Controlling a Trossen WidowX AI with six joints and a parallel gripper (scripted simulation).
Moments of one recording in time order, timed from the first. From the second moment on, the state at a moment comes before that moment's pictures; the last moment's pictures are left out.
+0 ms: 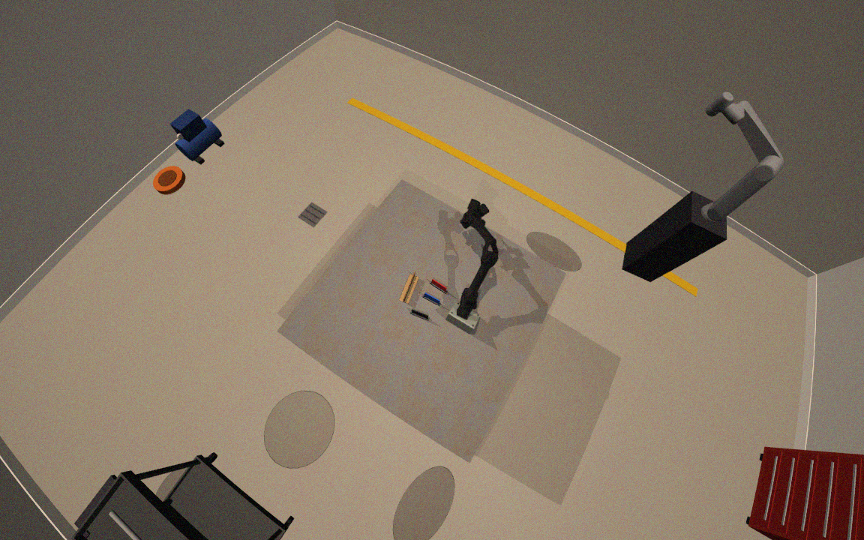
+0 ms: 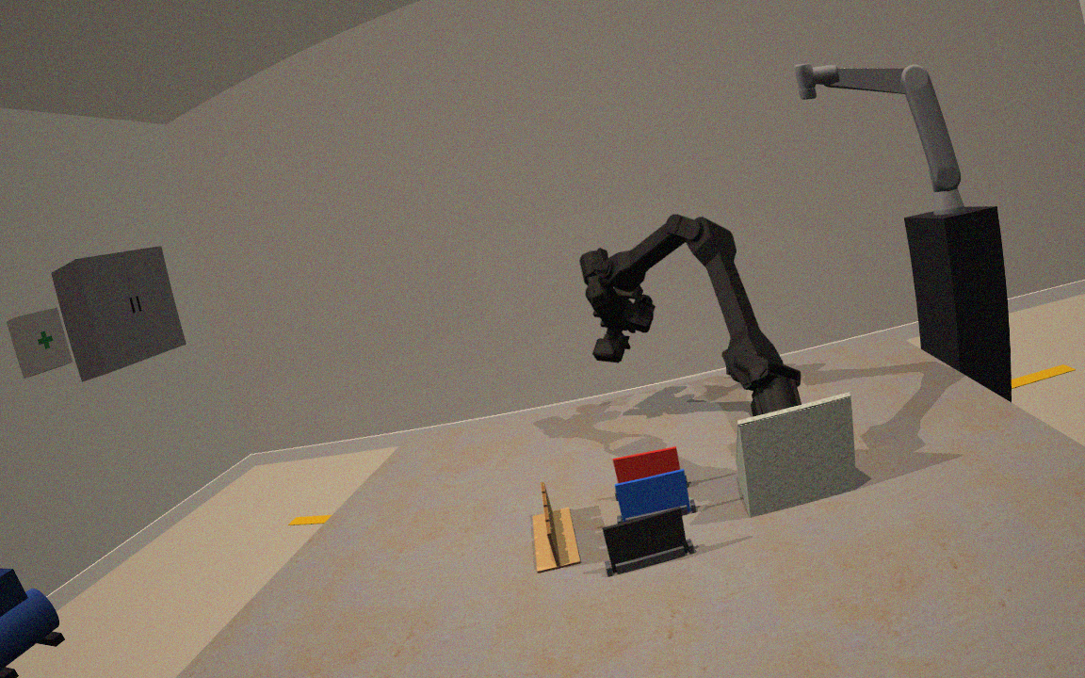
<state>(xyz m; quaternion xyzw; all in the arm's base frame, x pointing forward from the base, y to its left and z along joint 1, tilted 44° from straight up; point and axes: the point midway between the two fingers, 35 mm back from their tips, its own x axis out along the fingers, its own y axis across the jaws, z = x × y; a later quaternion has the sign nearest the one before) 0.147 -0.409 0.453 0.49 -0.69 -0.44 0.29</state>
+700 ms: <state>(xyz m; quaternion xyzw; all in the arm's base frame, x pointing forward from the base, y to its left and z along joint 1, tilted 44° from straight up) 0.313 -0.253 0.279 0.40 -0.03 -0.67 0.63</state>
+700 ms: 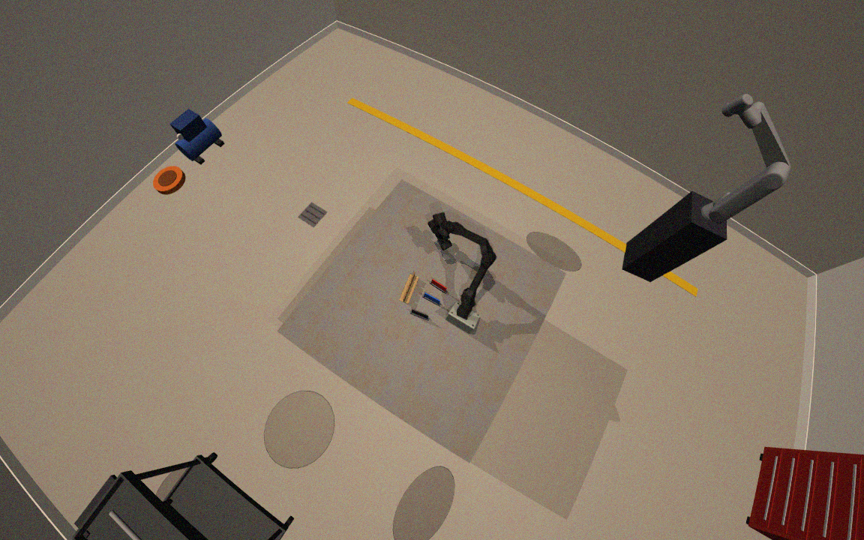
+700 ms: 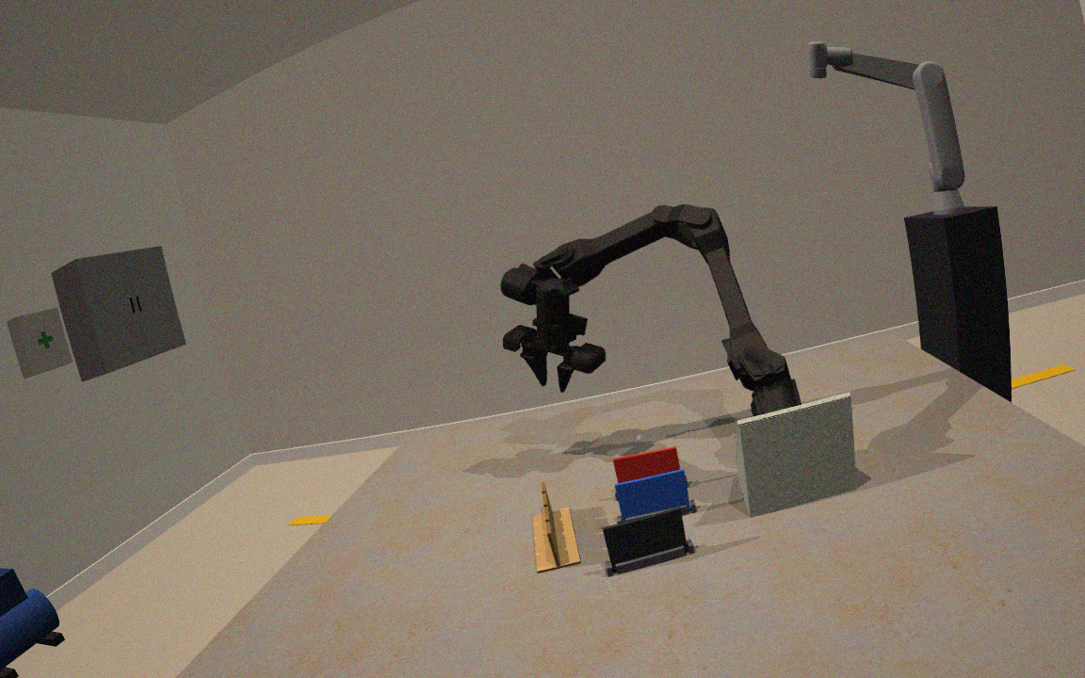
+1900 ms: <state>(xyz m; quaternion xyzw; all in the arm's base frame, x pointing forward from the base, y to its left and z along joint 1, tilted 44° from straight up) 0.224 -0.091 0.097 -0.18 0.67 -0.34 0.63</state>
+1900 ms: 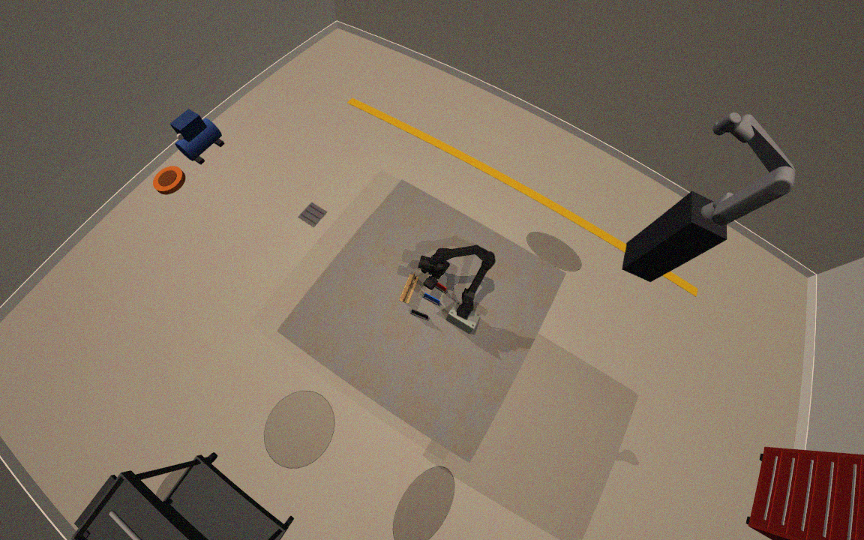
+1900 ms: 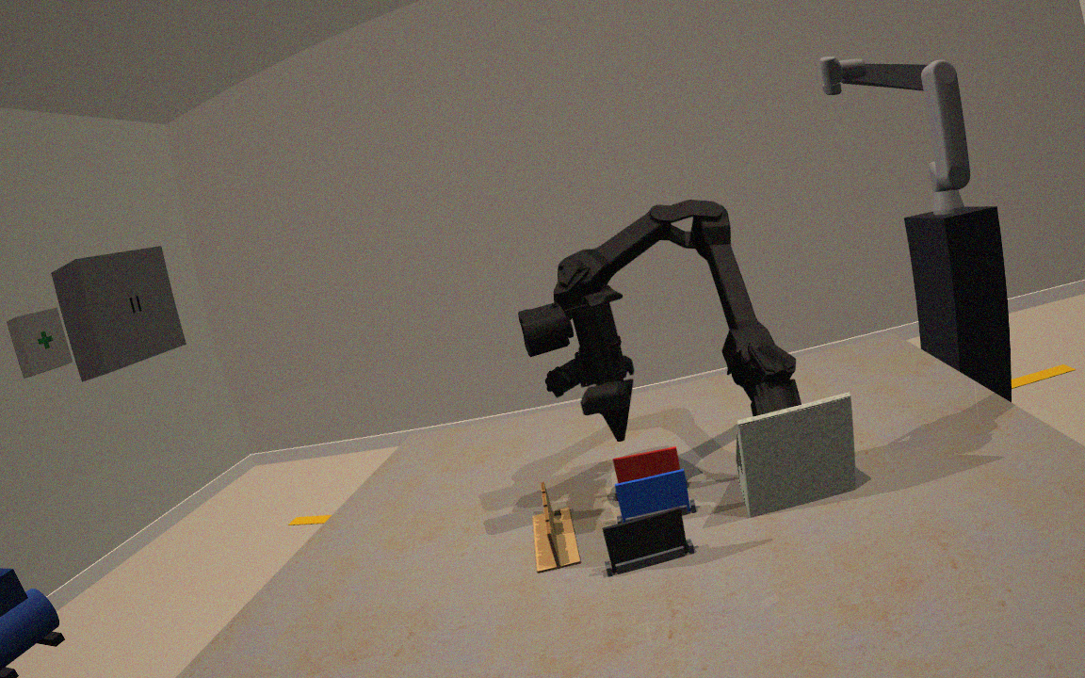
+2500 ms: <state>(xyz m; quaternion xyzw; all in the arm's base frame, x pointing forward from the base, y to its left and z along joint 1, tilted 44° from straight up) 0.219 -0.116 0.075 -0.18 0.67 -0.34 0.64</state>
